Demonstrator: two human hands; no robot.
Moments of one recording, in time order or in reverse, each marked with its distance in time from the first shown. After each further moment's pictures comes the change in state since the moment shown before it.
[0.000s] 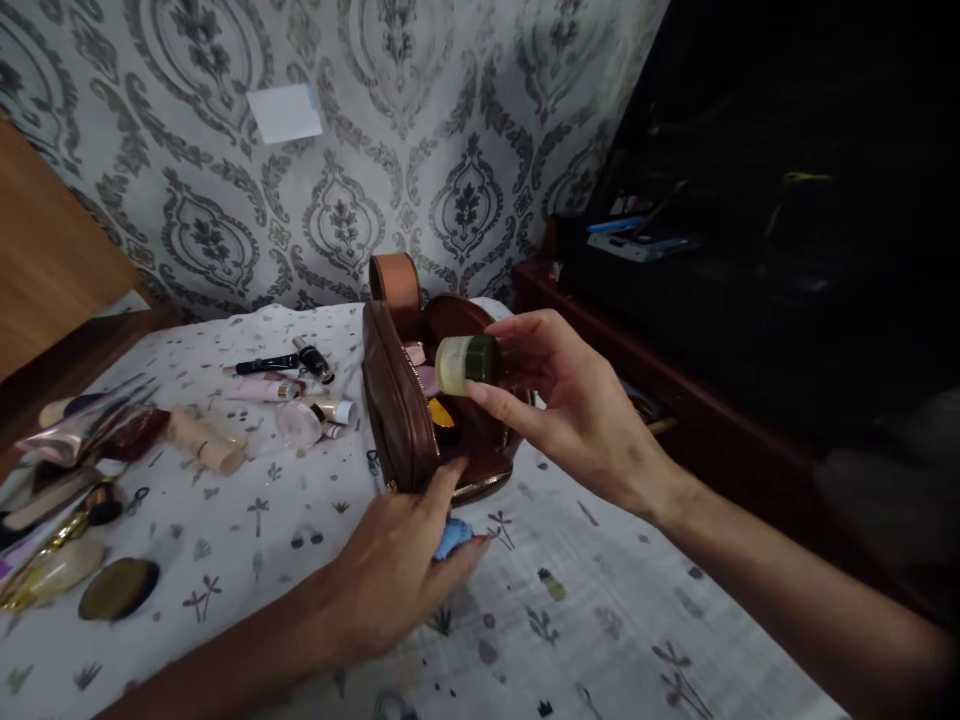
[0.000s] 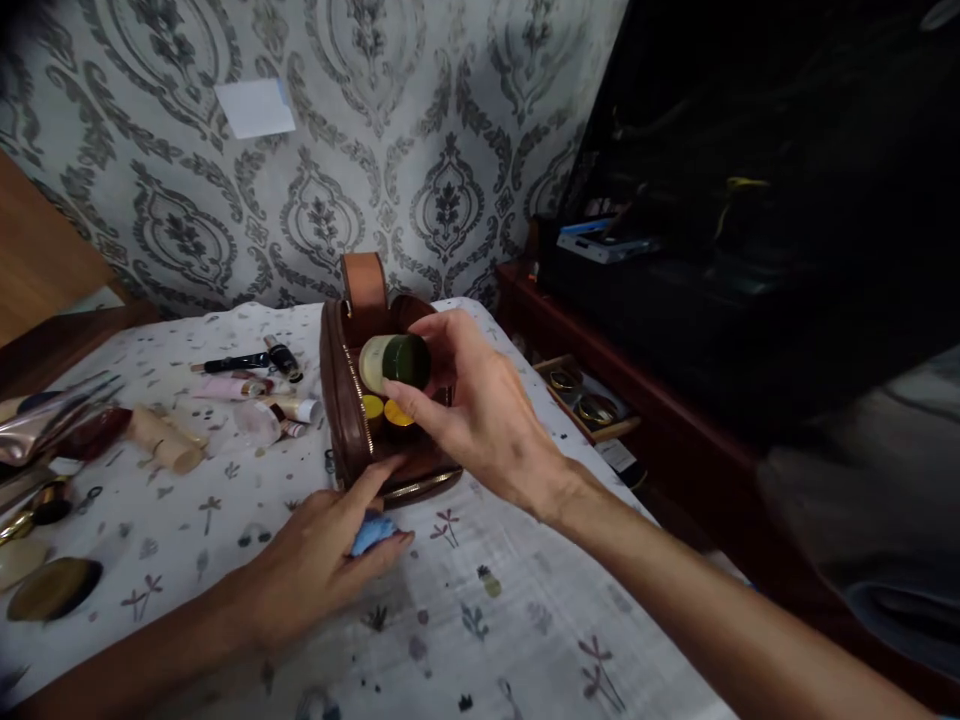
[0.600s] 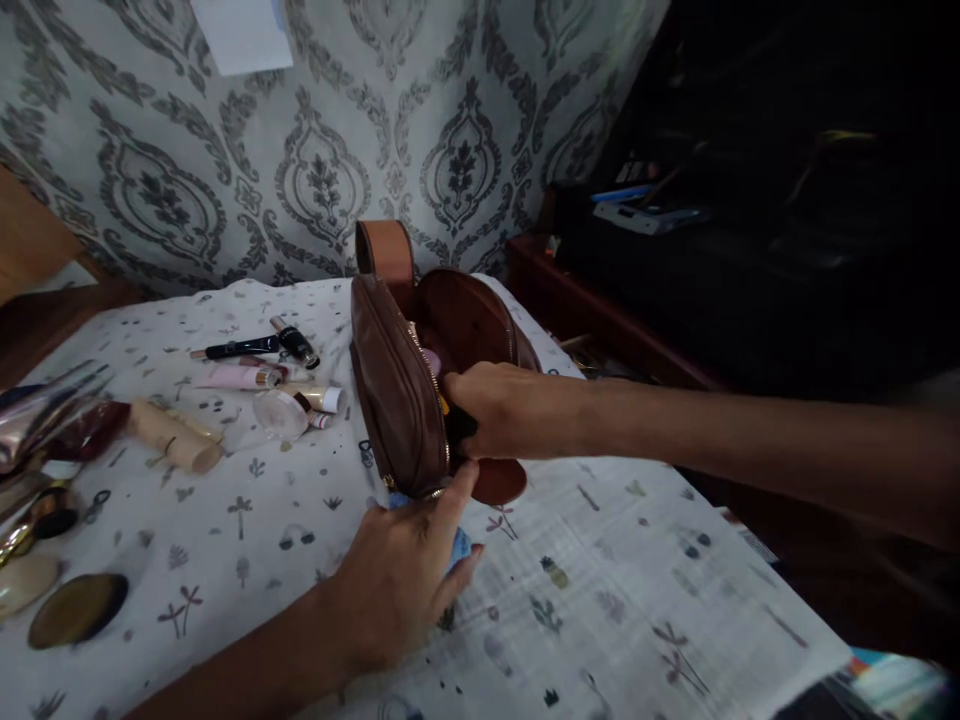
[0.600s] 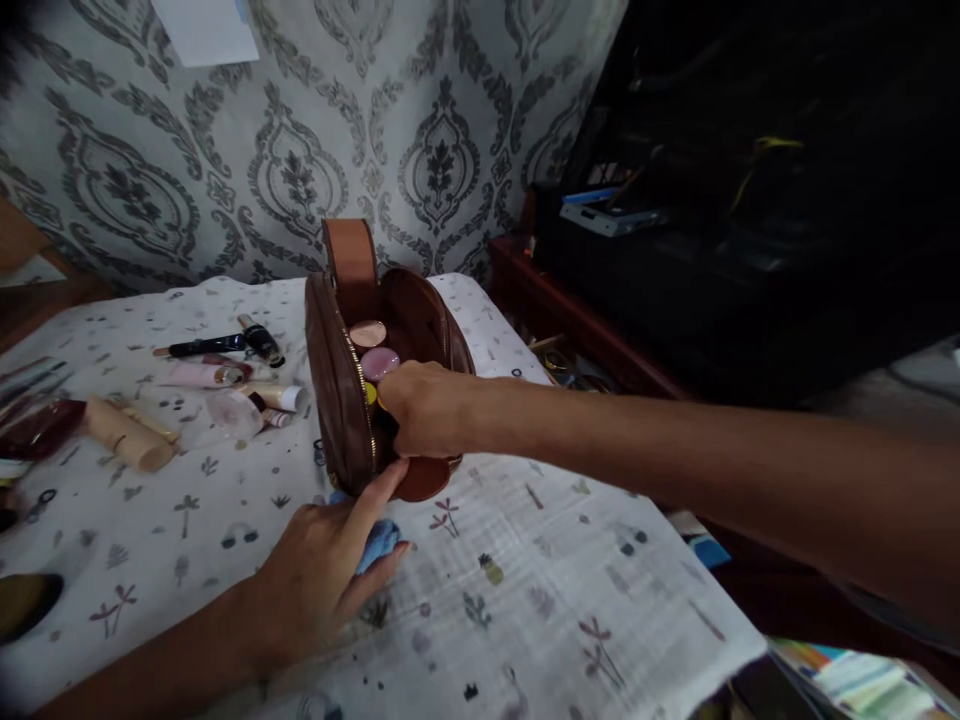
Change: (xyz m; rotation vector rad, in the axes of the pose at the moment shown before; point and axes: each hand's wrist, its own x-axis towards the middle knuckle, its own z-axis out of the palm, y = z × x) left_hand -0.001 -0.035 0.034 0.210 0.145 0.269; right_hand 0.048 -0.013 0.032 -0.848 -0.942 0.358
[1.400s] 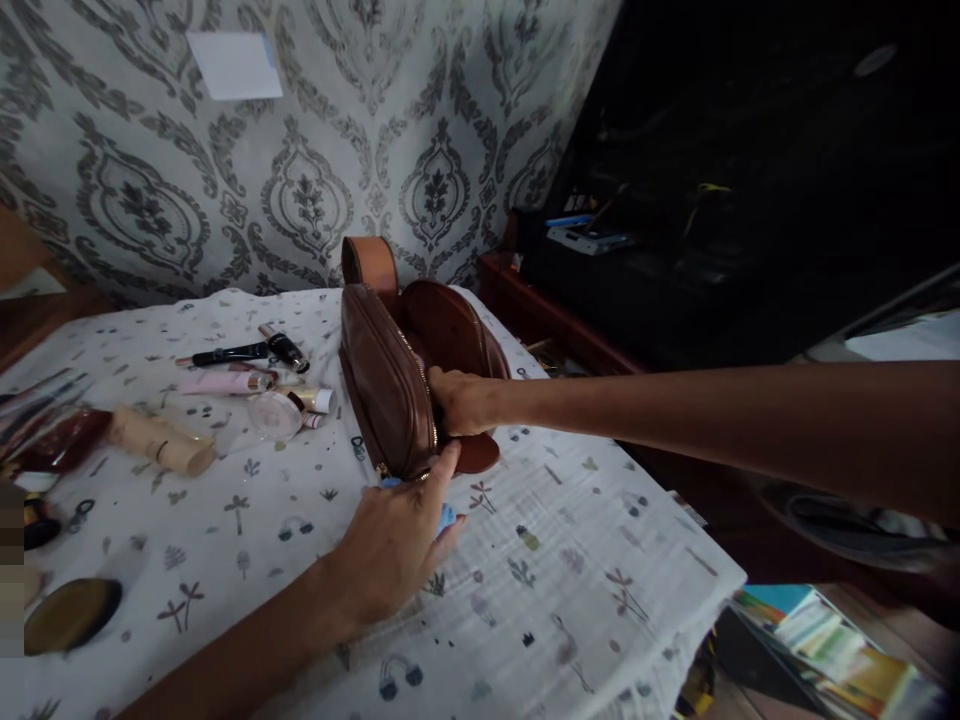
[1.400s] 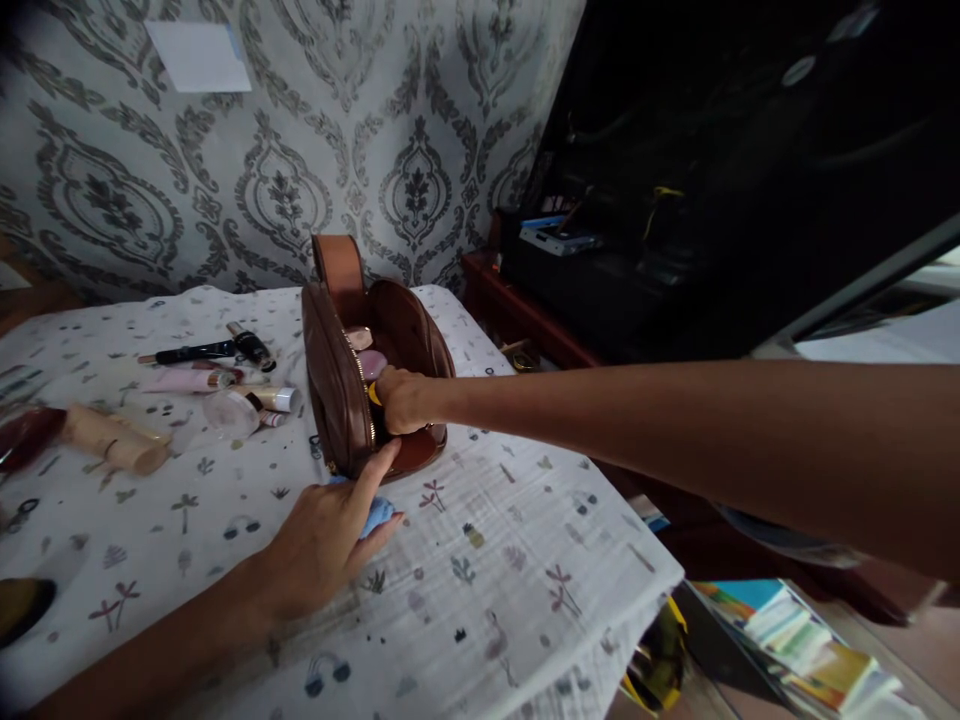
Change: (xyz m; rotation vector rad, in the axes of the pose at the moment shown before) left_hand 0.000 -0.004 0.000 0.075 -0.046 0.018; right_hand 0.004 -0.025 0.004 0.116 -0.062 0.243
